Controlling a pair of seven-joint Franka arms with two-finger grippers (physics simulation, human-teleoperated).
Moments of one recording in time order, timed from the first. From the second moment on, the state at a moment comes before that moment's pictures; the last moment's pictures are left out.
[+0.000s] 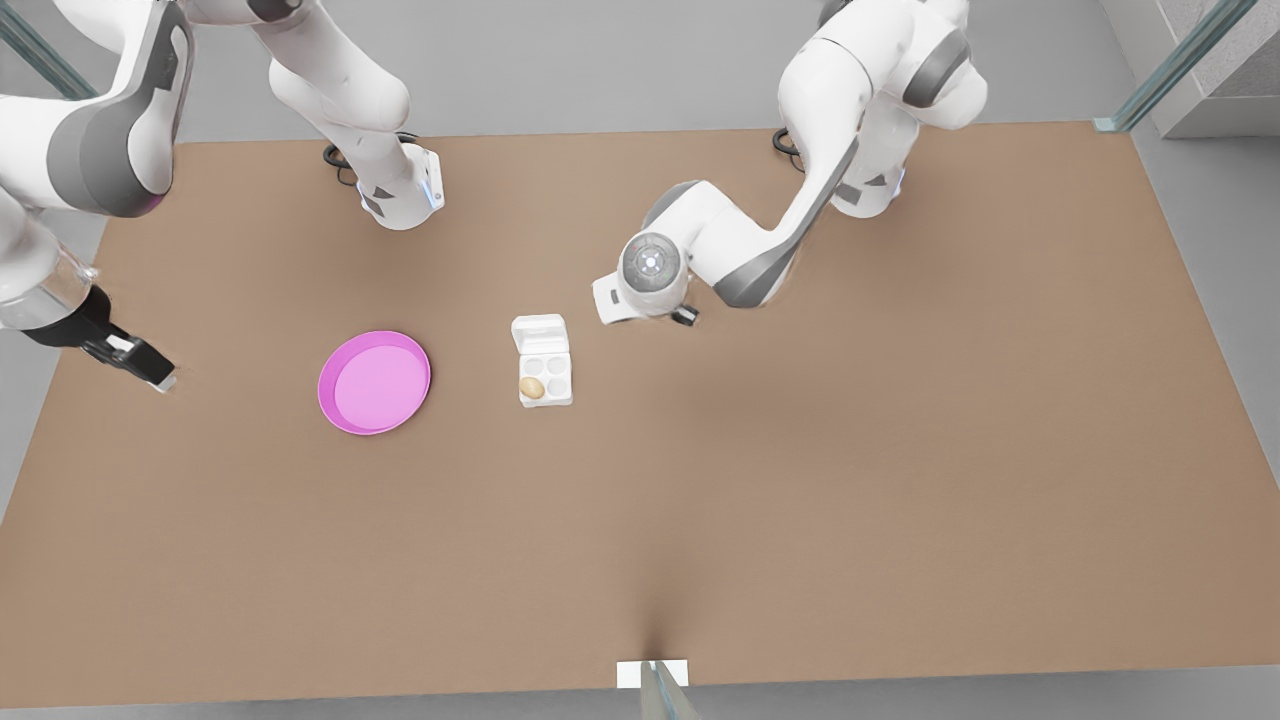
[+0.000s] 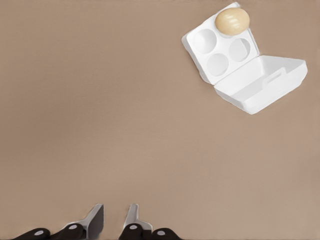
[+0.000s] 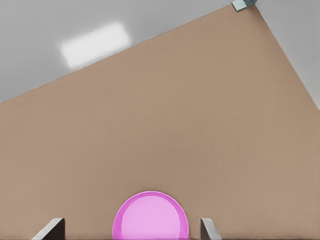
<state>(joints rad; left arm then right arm) -0.78 0.57 -0.08 -1.34 -0.15 1.65 -0.30 -0.38 0.12 0.30 -1.39 -0.13 1.62 0.37</state>
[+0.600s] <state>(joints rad) -0.99 0.88 -0.08 -1.12 -0.20 2.19 -1.19 -0.38 0.15 0.30 -1.37 -0.18 1.49 0.18</state>
